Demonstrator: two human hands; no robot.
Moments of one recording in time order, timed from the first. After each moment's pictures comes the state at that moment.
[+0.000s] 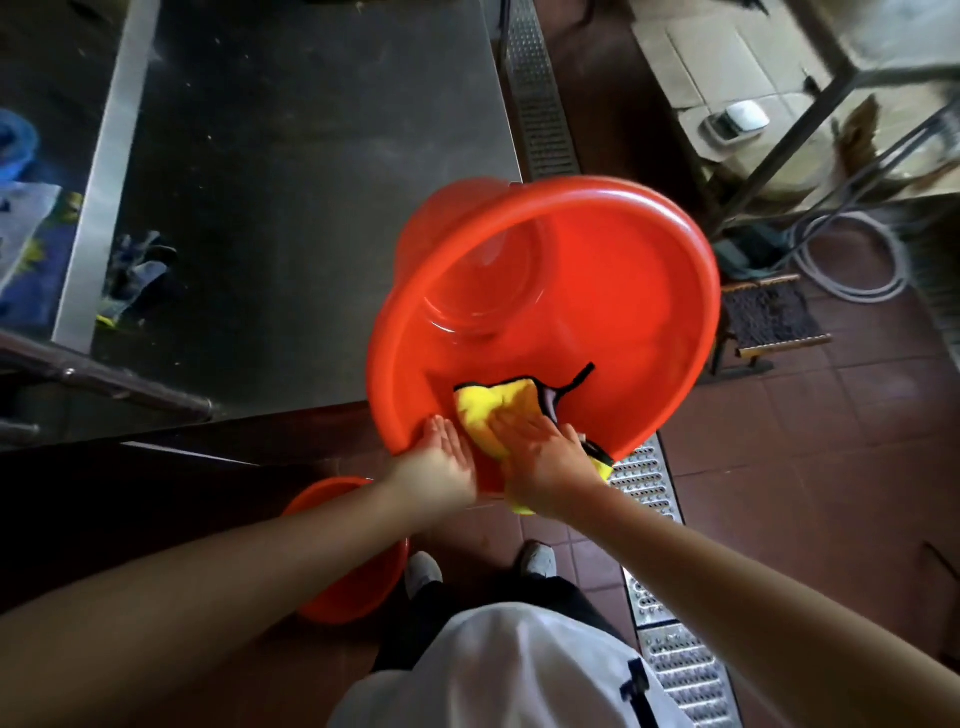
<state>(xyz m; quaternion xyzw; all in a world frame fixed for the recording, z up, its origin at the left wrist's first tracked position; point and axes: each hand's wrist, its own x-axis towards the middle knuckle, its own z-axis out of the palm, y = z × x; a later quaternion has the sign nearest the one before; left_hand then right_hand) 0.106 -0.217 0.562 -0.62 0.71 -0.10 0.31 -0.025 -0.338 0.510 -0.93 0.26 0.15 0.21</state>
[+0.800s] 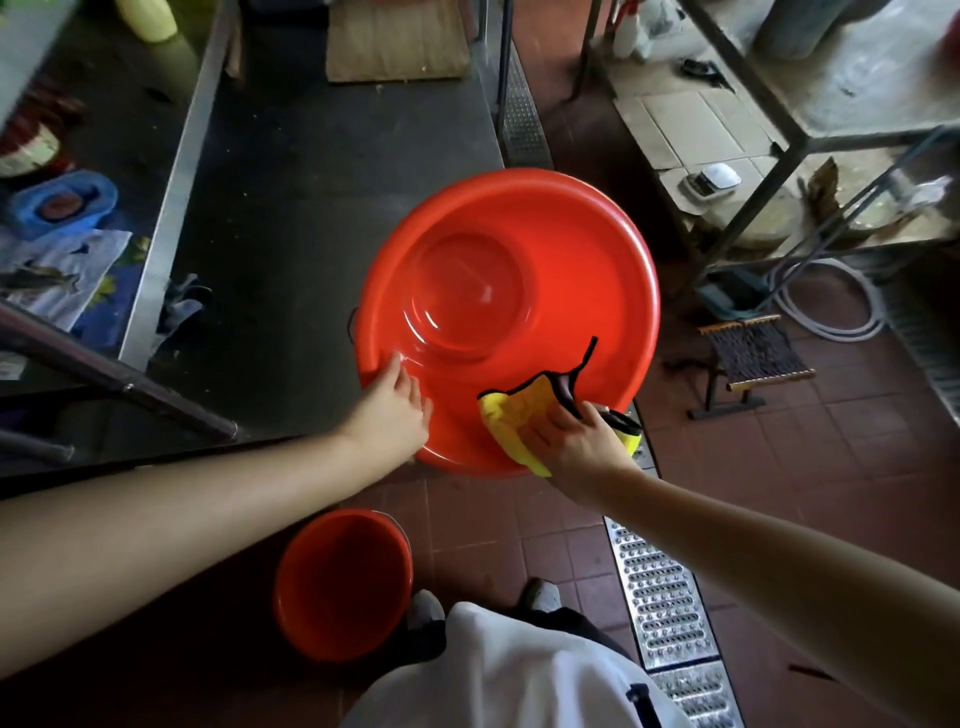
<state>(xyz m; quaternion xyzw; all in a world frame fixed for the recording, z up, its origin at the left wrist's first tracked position) 0.175 -0.214 0.606 -0.61 0.69 -0.09 0.37 -0.045 -0.363 0.567 -0.98 0.08 0.14 -0.10</state>
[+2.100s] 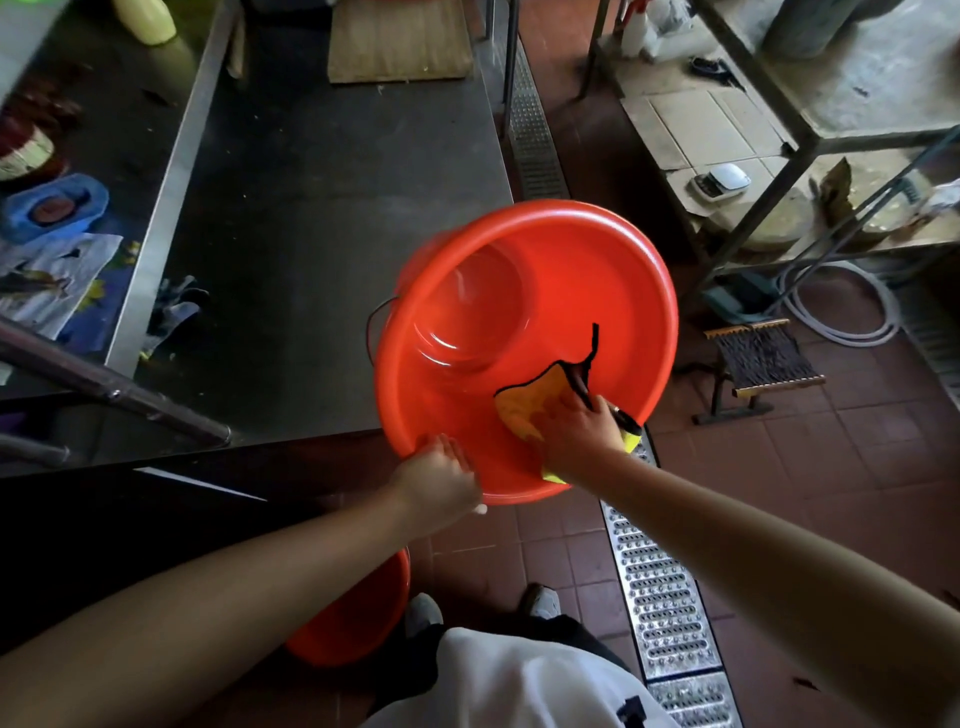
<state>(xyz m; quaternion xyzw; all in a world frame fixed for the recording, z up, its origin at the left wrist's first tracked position) 0.107 -0.226 0.562 -0.66 0.72 -0.06 0.22 -0.018 -0.401 0.533 -0.94 0.27 0.22 0.01</state>
